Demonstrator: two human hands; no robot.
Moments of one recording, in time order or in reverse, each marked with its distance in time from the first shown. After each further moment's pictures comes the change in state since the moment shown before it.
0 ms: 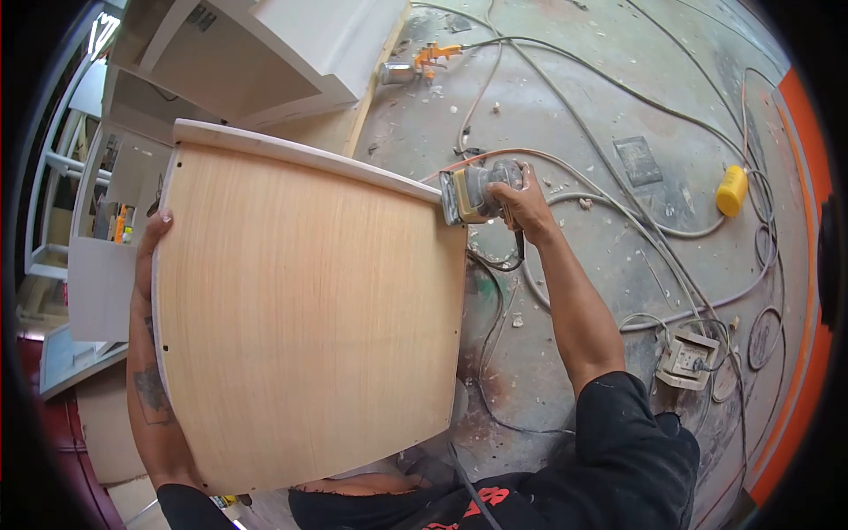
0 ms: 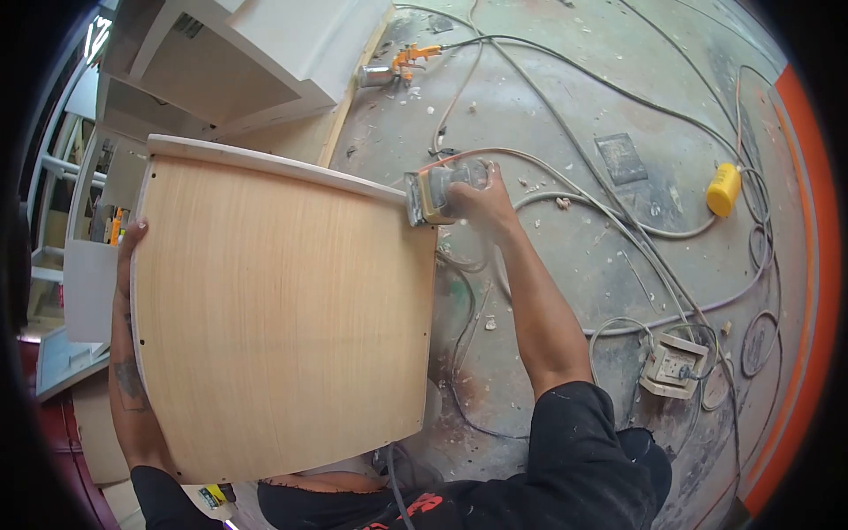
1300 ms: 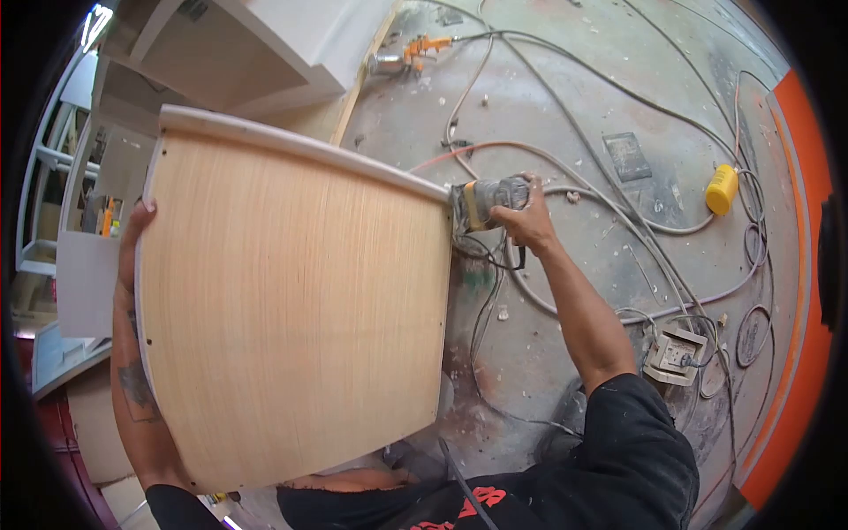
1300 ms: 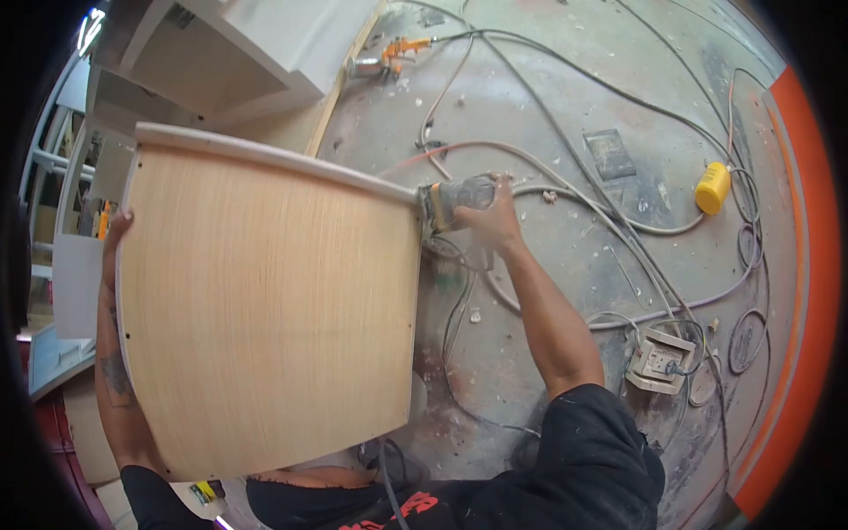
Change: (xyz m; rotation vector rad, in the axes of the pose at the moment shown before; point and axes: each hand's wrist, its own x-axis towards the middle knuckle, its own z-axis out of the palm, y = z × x) left_hand 0.001 0.000 0.012 -0.065 0.103 0.058; right_hand -0.012 0.049 -0.041 -0.269 0.129 -0.088
